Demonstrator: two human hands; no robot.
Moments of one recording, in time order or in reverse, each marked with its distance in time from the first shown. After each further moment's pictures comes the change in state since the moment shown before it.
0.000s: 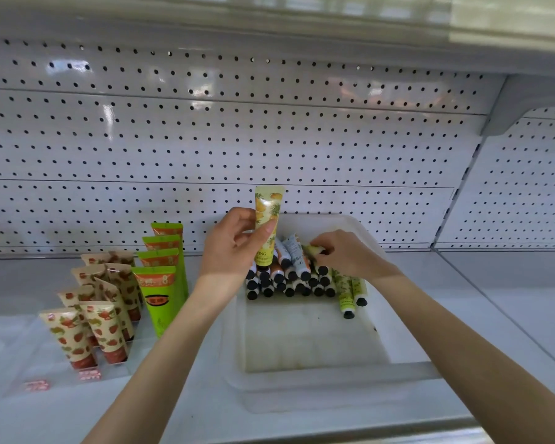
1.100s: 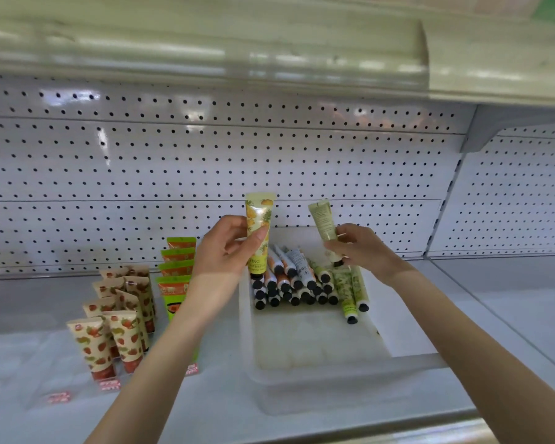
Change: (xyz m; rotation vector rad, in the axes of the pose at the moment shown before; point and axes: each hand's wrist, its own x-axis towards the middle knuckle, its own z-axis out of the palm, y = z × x) left_hand -0.013 0.021 -0.031 0.033 -0.012 0.038; right_hand -0.029 -0.024 -0.029 0.615 0.156 0.167
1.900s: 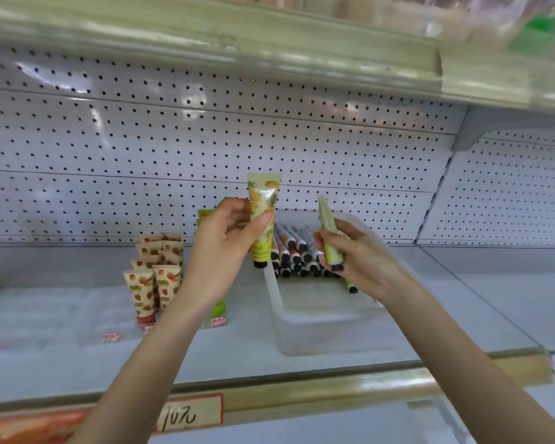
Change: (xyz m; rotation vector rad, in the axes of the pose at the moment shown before) left_hand -0.058 0.038 -0.045 -0.120 -0.009 0.051; right_hand -0.101 -0.042 0.057 0.732 -0.107 0.010
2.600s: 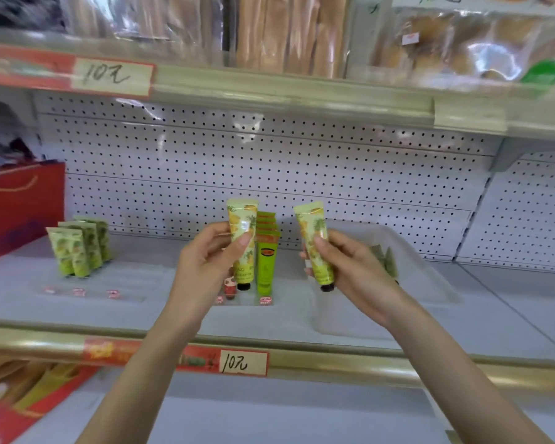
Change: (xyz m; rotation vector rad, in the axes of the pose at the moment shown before) left_hand -0.094 0.050 -0.068 0.013 0.234 -0.043; right_hand -0.089 0.002 0.082 -0.134 -0.288 -0.174
